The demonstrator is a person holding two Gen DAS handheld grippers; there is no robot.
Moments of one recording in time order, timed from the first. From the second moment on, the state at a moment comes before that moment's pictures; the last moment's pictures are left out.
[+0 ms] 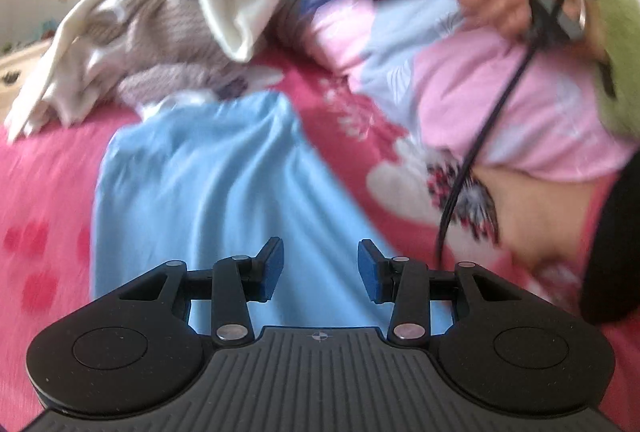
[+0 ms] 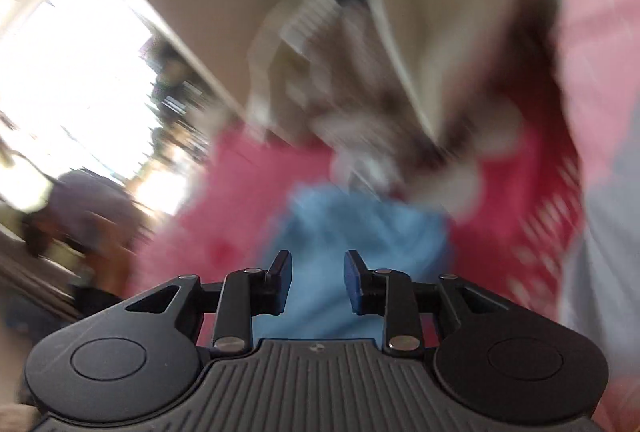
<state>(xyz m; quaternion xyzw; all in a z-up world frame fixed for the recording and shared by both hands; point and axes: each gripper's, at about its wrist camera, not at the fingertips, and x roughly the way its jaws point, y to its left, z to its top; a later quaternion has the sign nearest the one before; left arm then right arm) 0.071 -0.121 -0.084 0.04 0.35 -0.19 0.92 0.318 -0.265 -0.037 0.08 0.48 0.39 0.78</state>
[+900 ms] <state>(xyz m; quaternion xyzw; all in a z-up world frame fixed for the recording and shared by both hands) 0.095 -0.144 -0.097 0.04 0.39 -0.19 0.90 0.358 -0.287 -0.069 0.14 0.53 0.36 0.76</state>
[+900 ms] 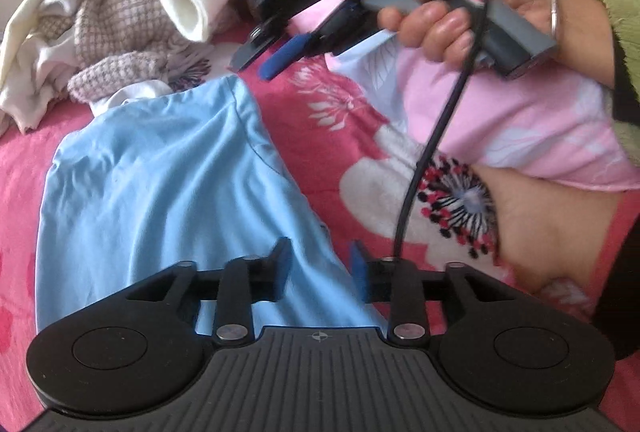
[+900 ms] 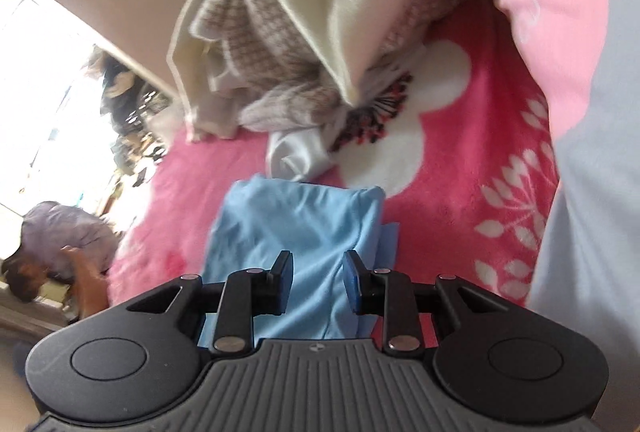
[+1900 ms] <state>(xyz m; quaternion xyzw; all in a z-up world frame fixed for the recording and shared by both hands) 0.114 -0.180 -0.116 0.10 0.41 -0.12 0.90 0.357 -0.276 -0.105 0.12 0.54 0.31 0.77</state>
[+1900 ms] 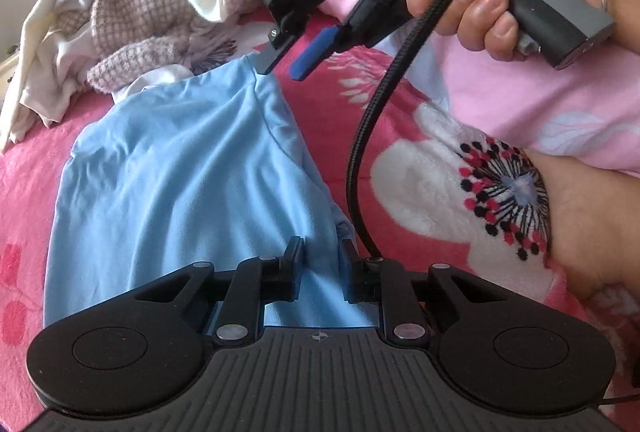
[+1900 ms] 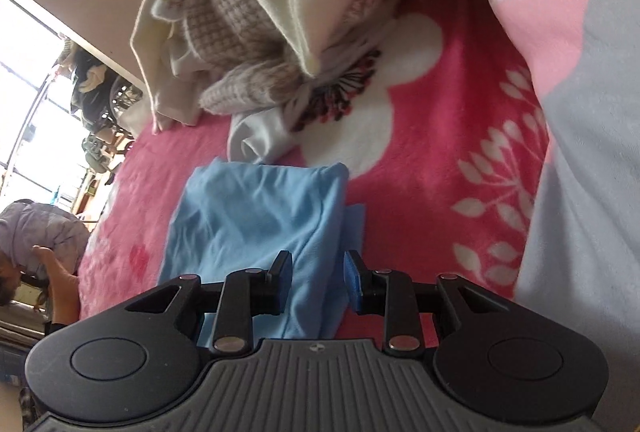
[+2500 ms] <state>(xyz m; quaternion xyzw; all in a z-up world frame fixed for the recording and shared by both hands) 0.102 -0.151 -0.089 0.02 0.39 -0.16 0.90 0.358 -0.268 -0.109 0.13 0.54 0.31 0.77</state>
